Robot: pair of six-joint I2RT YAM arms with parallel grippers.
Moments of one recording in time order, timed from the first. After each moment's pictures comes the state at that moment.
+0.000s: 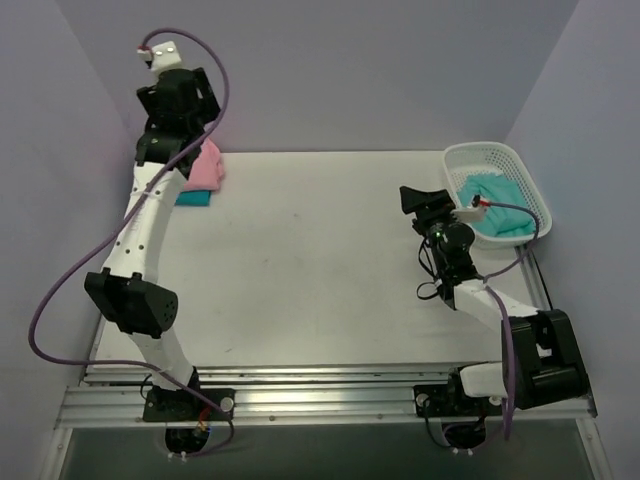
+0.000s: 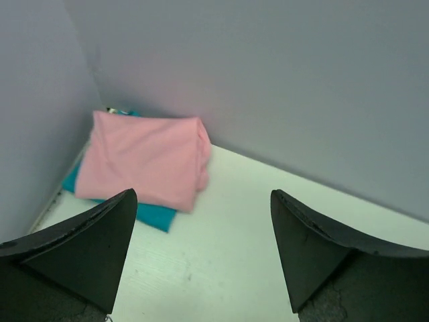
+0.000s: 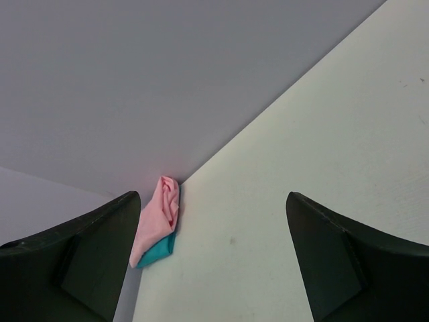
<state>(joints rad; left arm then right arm) -0.17 1.83 2.15 -0.52 -0.52 -0.28 0.17 1.32 0.48 0.88 0.08 1.00</state>
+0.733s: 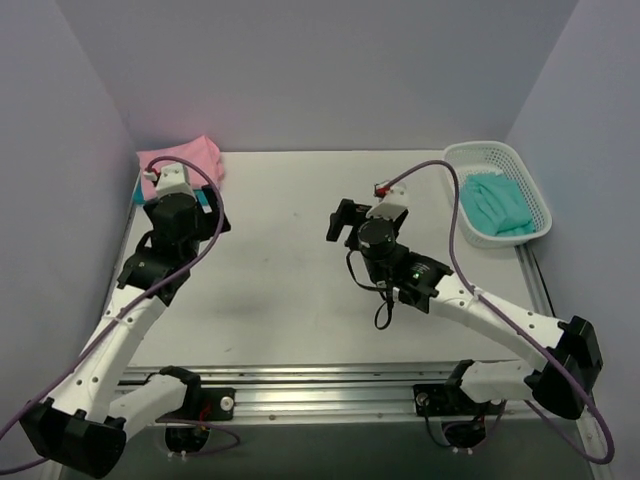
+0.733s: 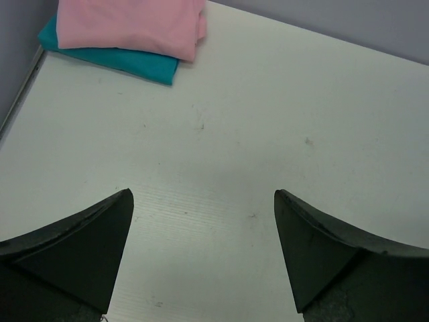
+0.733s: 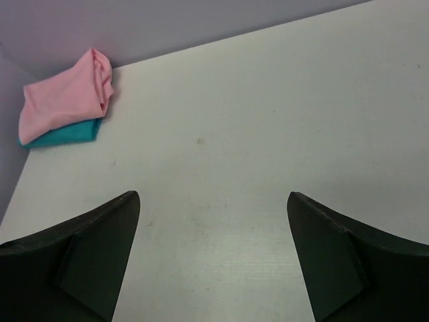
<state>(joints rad) -0.35 1.03 1.07 -0.44 -0.46 -0.38 0.85 1.24 0.96 -0.01 0.66 0.57</state>
